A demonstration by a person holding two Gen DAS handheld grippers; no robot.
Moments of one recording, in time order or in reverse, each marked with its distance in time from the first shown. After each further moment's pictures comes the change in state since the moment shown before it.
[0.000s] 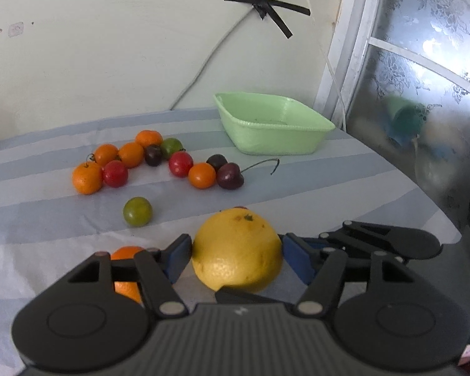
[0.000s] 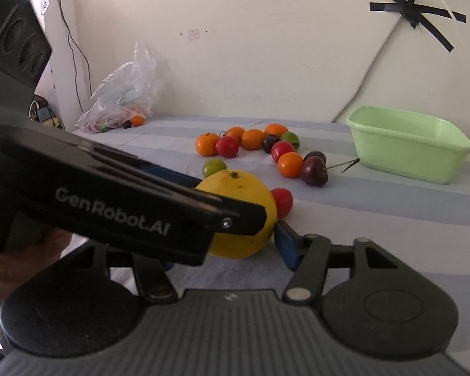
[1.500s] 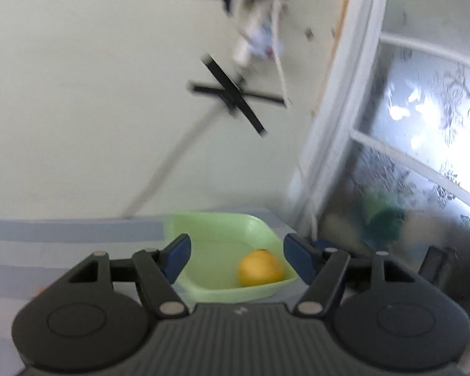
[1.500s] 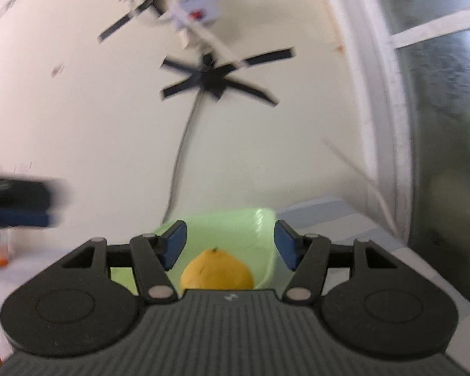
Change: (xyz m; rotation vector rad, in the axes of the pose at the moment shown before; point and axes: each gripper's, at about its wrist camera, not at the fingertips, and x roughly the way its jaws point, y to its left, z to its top) left arm 0.014 -0.013 0.115 -0.052 -0.256 -0.093; right arm -0.029 -0.180 0.065 0.294 -0.361 -0.420
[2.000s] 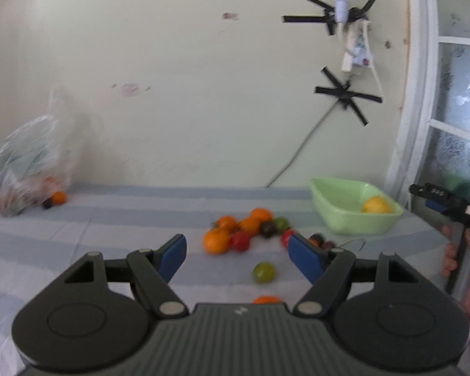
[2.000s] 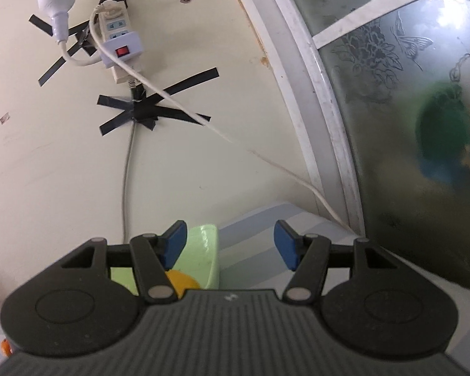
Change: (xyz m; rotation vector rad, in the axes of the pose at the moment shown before) left arm -0.126 0.054 -0.086 -0.004 -0.027 0.377; right arm -0.015 -0.011 -0.008 0.126 -0.034 -0.153
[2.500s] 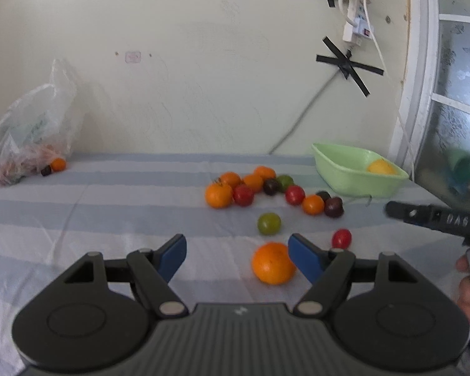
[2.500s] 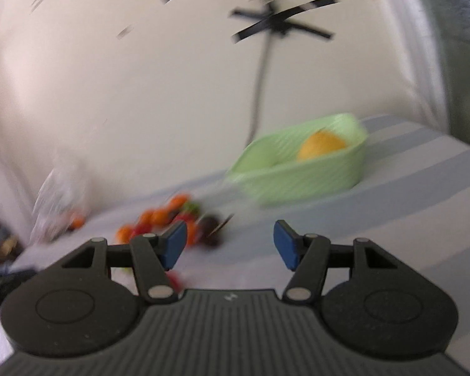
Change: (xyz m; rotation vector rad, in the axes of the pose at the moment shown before) left arm 0.003 0.008 -0.053 0.010 0.061 -0.017; right arm -0.080 0.088 -0.067 -0.119 0.282 0.348
